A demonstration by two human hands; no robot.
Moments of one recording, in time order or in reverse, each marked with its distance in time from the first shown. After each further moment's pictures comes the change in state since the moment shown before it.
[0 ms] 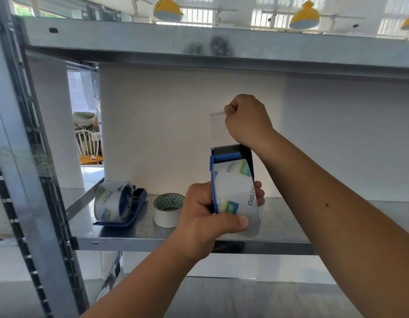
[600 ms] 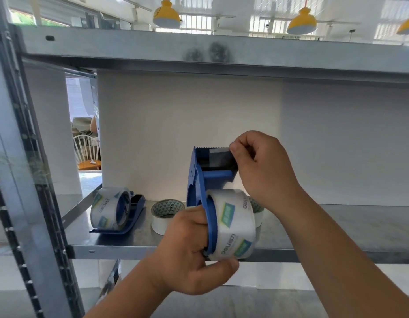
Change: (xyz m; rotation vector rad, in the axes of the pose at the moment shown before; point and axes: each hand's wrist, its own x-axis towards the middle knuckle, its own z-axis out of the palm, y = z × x) left_hand -0.022 -0.002 -0.032 0.656 -0.217 0.242; right_hand -0.104 0.003 -0.023 0.233 0.032 -0.071
